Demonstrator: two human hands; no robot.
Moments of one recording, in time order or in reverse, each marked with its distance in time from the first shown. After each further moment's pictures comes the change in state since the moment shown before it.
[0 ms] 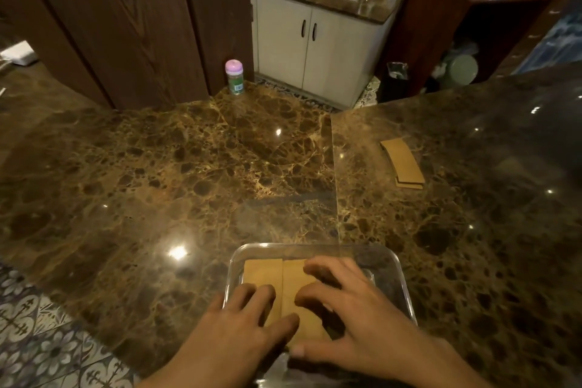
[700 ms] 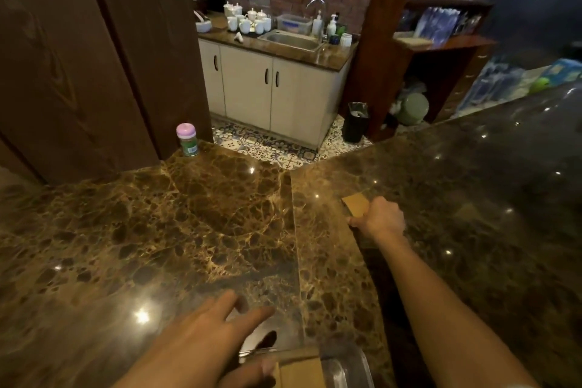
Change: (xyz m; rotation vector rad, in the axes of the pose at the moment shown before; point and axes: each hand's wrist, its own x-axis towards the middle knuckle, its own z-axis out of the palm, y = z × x) left_hand 0.095 -0.030 -0.106 -0.189 -0.079 -0.033; right_hand 0.149 0.213 -0.156 -0.028 0.554 1.028
